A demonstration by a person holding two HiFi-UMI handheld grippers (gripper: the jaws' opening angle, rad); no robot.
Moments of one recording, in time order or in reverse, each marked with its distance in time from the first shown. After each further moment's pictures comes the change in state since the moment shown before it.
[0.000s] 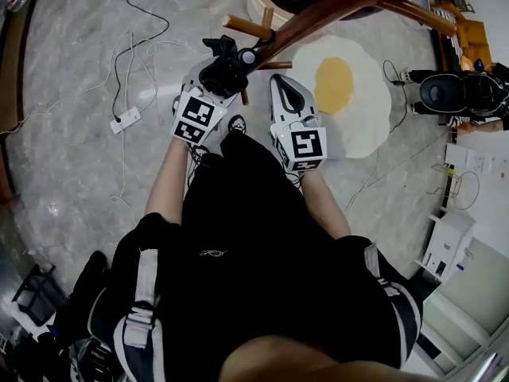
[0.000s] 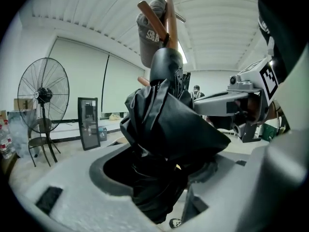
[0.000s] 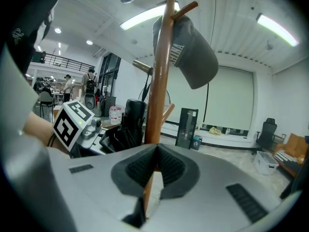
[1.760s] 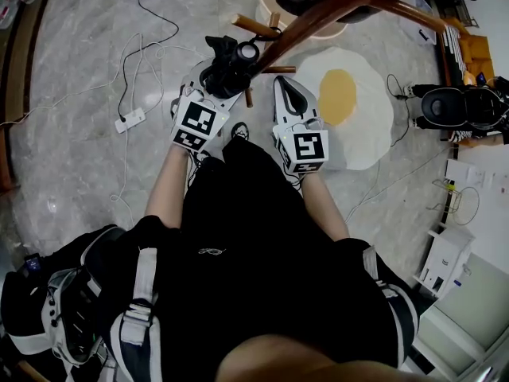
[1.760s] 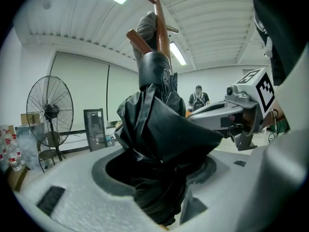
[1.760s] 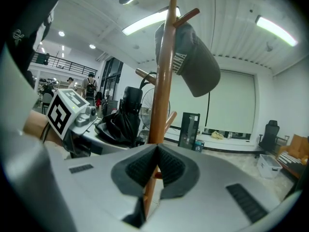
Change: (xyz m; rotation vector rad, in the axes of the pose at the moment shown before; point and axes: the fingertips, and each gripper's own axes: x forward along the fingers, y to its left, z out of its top) left arm -0.032 -0.001 0.050 0.085 -0.049 0.081; right arm -0.006 0.001 0.020 -0.005 -0.057 0.017
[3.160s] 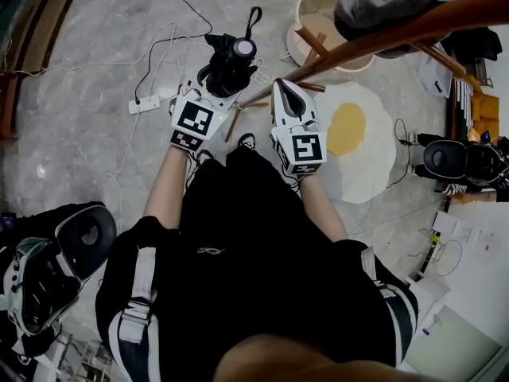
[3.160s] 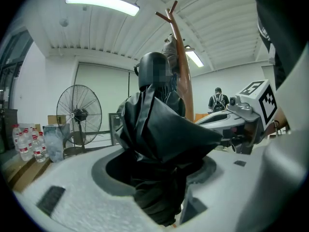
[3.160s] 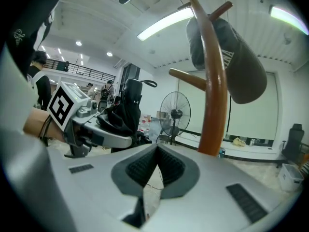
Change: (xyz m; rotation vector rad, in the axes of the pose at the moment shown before) left arm -0.090 0.050 0.009 -0.050 -0.034 0.249; right arm 0.031 0.076 0.031 -0.055 -0.058 0.220
